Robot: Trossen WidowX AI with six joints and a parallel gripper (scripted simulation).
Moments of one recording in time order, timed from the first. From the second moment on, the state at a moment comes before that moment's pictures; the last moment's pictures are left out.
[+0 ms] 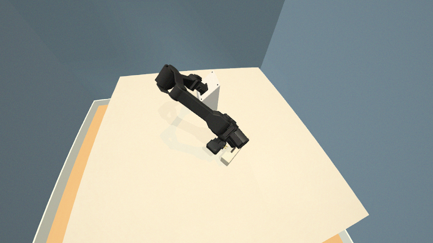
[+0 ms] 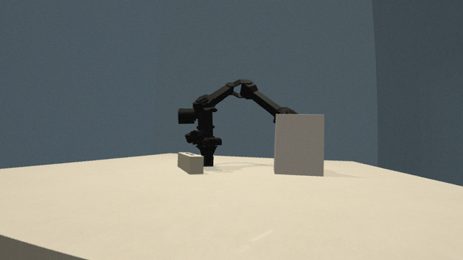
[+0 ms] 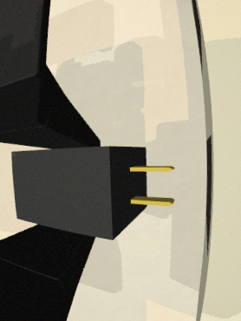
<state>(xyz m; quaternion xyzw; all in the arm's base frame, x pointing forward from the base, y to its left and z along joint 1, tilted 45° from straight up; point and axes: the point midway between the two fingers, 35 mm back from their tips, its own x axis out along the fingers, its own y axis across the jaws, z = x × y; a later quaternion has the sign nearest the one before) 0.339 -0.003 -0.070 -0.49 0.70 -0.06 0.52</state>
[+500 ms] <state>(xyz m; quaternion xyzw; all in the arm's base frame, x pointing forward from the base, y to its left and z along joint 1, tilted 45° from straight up) 0.342 -0.001 -0.071 -0.49 0.70 -0.05 0.52</state>
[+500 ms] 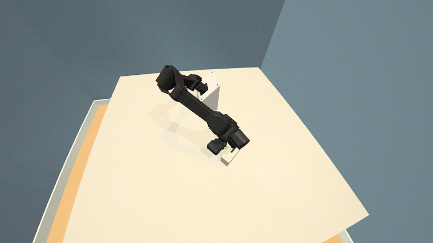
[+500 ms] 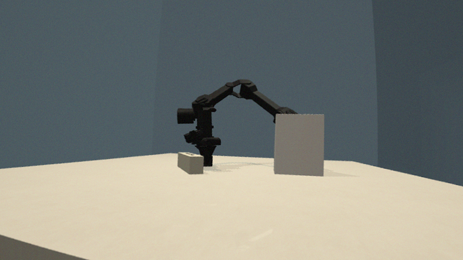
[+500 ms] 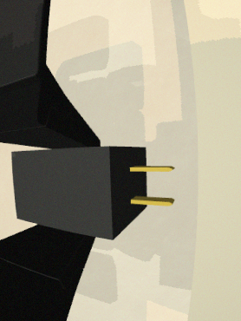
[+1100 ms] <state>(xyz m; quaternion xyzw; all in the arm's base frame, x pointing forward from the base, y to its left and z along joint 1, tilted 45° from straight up) 0.345 0.001 -0.073 -0.49 0.70 -0.05 0.52</state>
